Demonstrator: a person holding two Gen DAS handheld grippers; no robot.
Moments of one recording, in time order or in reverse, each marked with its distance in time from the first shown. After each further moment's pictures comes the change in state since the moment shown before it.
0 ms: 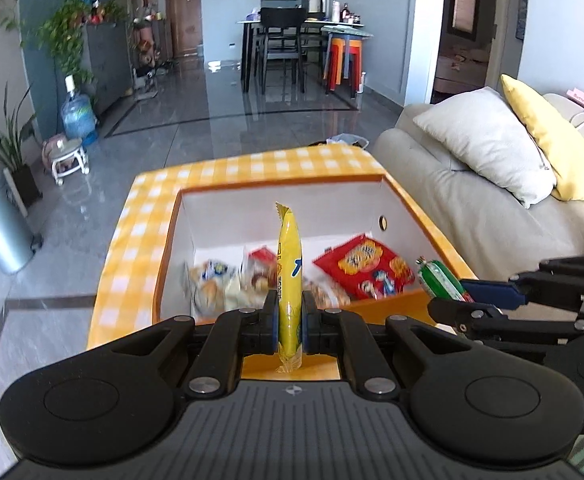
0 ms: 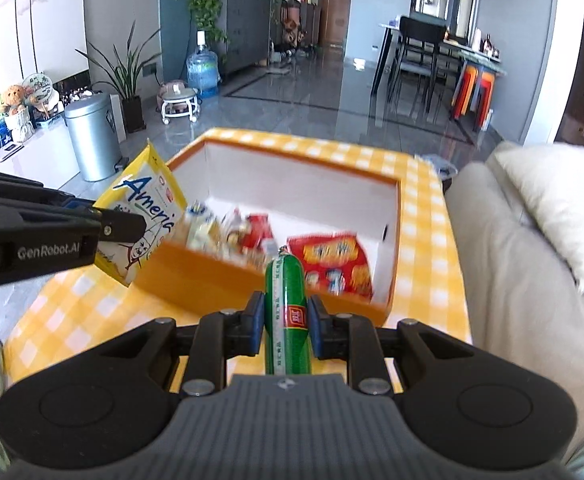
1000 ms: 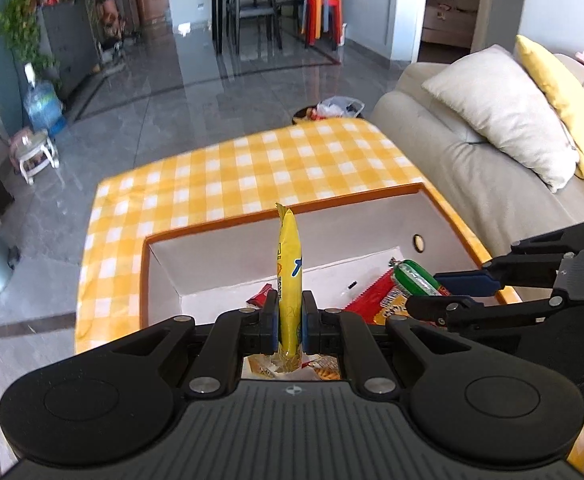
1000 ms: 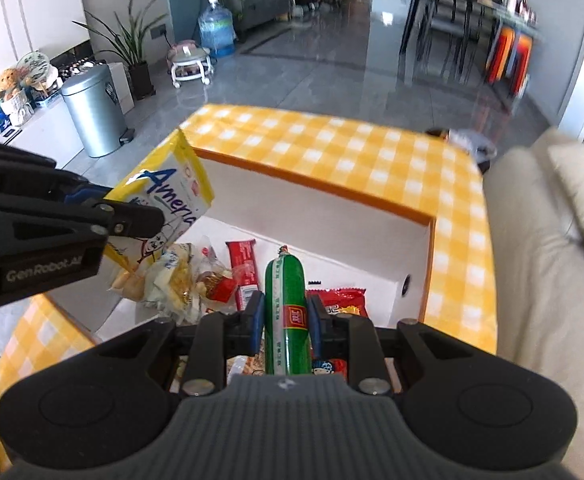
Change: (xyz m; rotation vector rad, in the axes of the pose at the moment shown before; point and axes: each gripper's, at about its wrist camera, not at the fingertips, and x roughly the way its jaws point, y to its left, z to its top) left arm 0.115 0.026 0.072 0.061 0.171 -0.052; right arm 0.131 -0.047 0.096 0.012 0.183 0.094
